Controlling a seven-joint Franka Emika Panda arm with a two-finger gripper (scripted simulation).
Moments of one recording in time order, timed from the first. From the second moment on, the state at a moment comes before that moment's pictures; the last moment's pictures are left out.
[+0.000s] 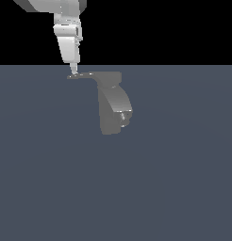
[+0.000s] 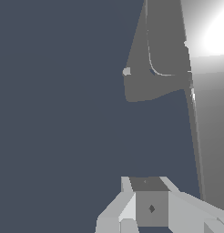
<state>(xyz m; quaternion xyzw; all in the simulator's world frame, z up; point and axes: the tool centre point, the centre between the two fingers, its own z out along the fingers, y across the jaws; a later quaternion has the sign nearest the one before) 0.118 0.164 0.253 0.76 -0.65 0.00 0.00</state>
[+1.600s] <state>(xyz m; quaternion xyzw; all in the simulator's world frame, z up) 0.090 0.158 0.249 0.75 -0.66 0.00 0.00</state>
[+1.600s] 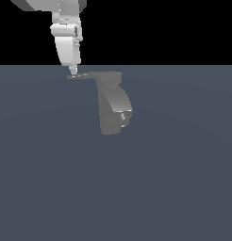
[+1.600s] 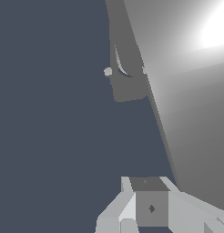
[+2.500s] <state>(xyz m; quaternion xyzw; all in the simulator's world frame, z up) 0.044 0.153 0.249 0.75 -0.66 0.00 0.00</state>
